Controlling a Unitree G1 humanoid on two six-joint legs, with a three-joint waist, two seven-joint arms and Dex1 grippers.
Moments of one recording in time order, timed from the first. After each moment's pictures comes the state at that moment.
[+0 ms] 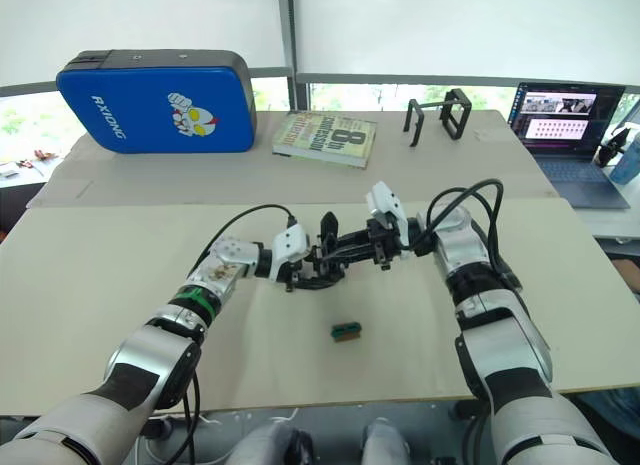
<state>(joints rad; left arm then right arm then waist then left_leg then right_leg) -0.94 0.21 -0.20 1.10 0.05 -0.29 -1.17 -0.99 -0.46 0.31 0.86 0.37 -0.05 1.59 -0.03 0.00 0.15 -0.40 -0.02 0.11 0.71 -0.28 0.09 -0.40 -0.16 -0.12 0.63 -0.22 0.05</state>
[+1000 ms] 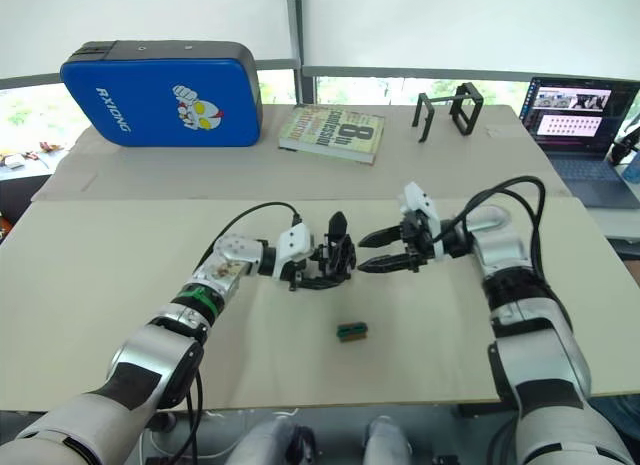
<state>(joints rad) -0.95 0.19 -0.20 1.08 0.05 -0.31 -1.20 -0.87 -0.67 0.19 0.63 0.34 0.14 1.58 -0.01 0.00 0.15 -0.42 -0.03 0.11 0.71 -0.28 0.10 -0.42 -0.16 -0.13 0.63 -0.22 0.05</state>
